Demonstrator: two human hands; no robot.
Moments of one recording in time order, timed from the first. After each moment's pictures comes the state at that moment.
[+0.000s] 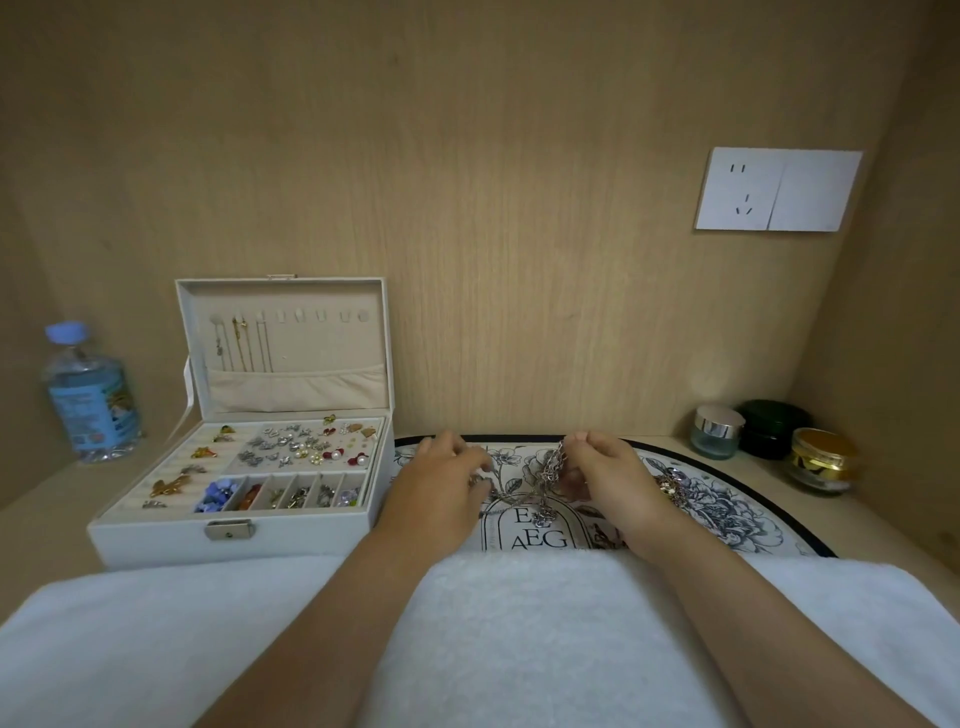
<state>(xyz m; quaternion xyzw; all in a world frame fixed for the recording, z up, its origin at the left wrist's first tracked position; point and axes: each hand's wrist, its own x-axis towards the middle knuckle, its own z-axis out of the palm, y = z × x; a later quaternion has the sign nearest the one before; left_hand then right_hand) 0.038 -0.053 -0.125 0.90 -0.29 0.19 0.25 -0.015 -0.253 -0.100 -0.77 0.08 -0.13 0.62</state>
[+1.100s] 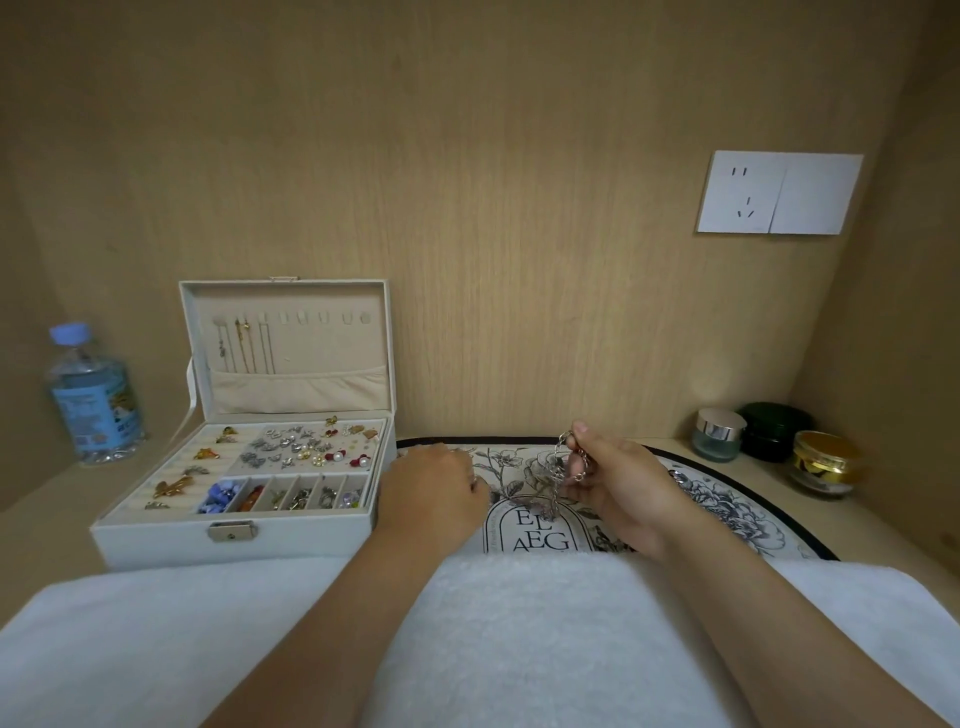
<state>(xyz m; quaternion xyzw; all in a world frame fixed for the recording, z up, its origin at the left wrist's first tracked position) 0.026 -0.057 -0.108 0.94 -0.18 0.22 0.17 -0.021 -0.252 -0.088 -0.62 0.05 -0.05 0.78</state>
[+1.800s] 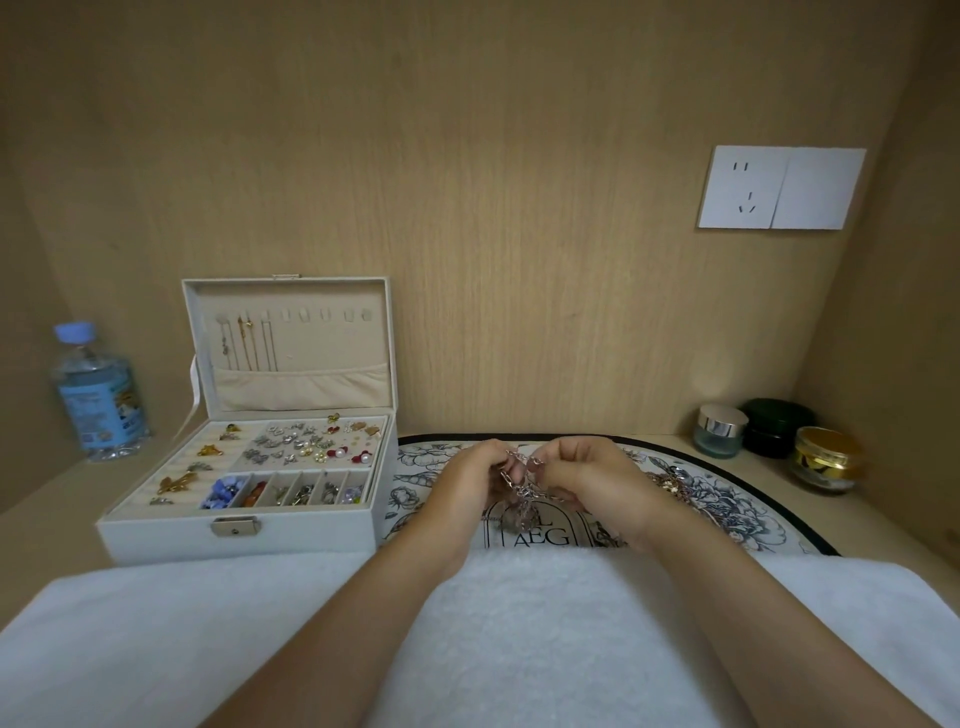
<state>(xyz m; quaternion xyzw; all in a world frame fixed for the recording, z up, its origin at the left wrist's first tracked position) 0.003 -0.084 -0.089 0.66 -0.12 -0.14 0.73 -0.030 -0.238 -0.080 -0.81 -0.02 -0.02 0.59</state>
